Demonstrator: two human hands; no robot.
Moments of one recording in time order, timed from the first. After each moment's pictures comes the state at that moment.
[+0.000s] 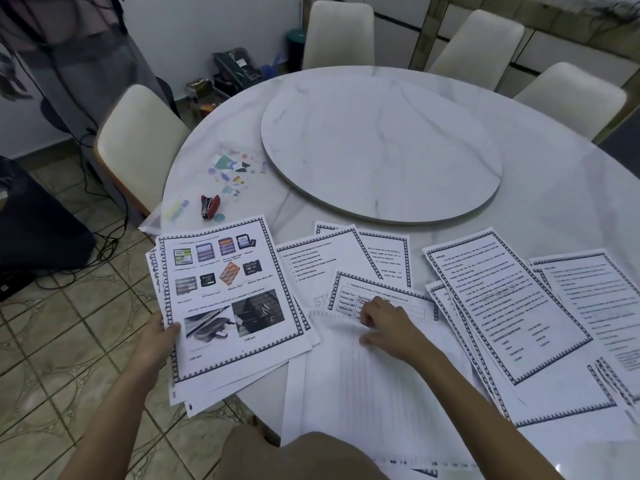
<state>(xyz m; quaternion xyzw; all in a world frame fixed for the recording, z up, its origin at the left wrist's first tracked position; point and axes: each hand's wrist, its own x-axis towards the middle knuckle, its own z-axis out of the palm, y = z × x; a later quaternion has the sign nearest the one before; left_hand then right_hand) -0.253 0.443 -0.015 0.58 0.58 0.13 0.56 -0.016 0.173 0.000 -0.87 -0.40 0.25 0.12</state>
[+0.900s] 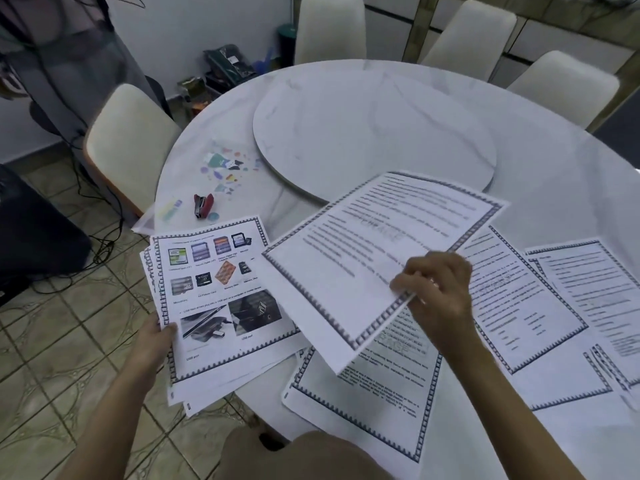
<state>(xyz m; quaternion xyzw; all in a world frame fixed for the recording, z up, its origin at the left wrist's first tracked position) -0.255 0.448 -0.021 0.60 0.57 0.11 0.56 -0.022 0.151 0.086 -0.72 -0.53 -0.34 0.31</state>
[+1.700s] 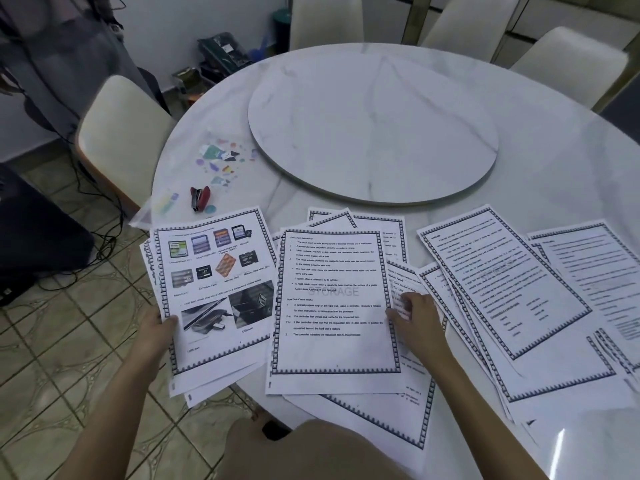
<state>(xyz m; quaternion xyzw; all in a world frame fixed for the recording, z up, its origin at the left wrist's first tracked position) -0.251 0.445 -0.021 0.61 0.57 0.12 0.54 -0.027 0.131 -0.017 -0.93 -0.15 0.16 0.31</state>
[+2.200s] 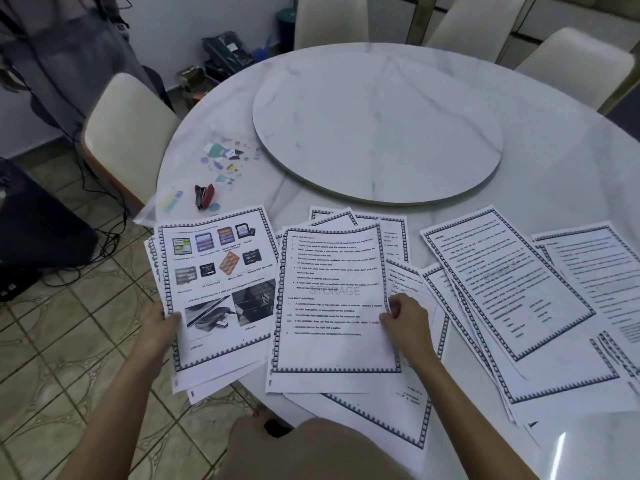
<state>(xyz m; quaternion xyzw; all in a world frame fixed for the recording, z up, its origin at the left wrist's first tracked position) -0.250 0.445 -0.019 0.61 0.58 0.11 0.53 -0.040 0.151 -0.015 -0.91 -0.12 0.19 0.34</state>
